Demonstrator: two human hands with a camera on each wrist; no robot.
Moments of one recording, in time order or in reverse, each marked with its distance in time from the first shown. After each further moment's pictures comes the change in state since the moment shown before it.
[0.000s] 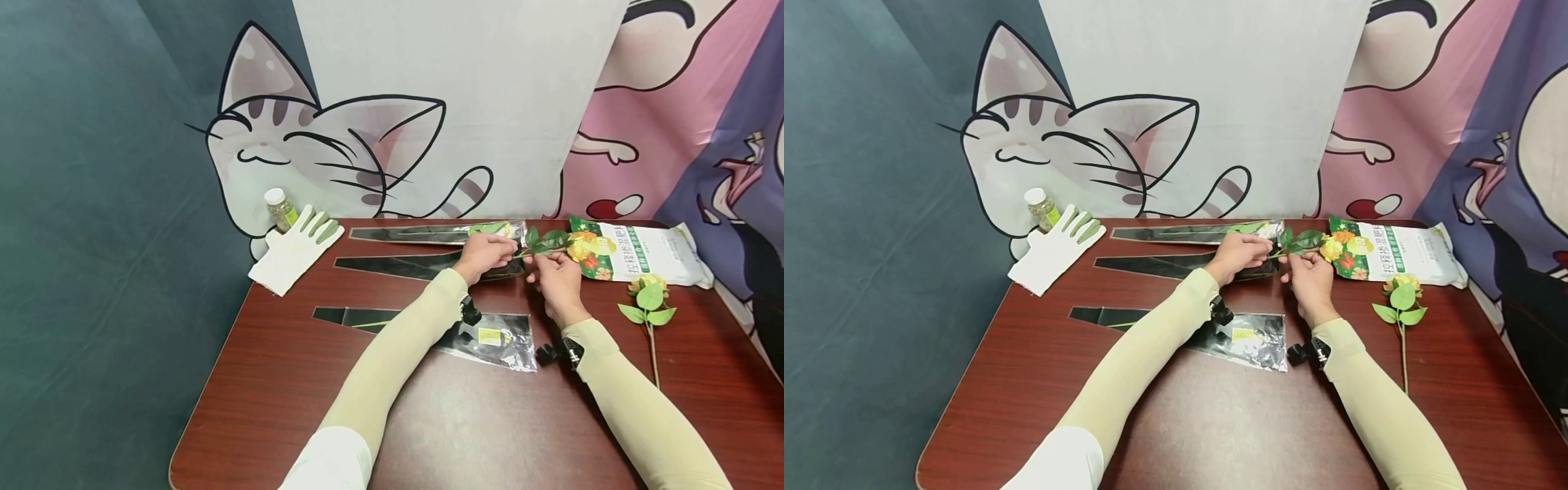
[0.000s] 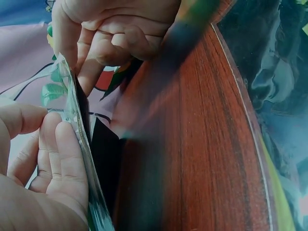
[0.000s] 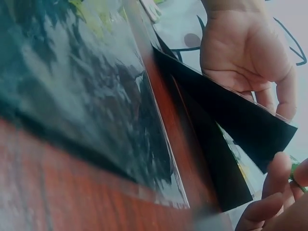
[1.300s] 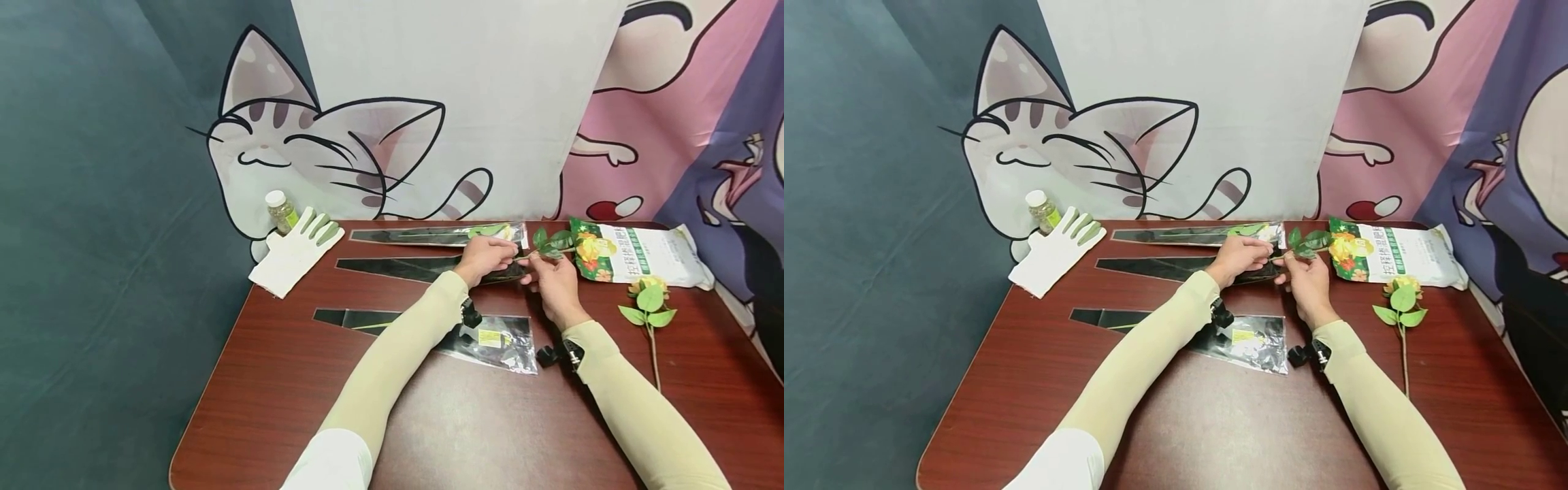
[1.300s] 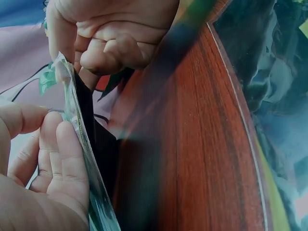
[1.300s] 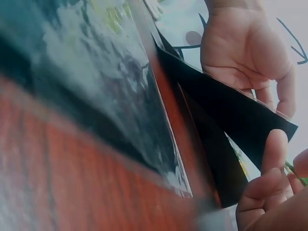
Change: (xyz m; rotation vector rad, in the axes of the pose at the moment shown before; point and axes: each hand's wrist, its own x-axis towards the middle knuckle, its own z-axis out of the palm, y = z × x) left_hand -0.002 -0.002 0.002 0.006 -0.007 0.004; right_hand 0.000 0.006 -0.004 0.013 -0.138 -0.038
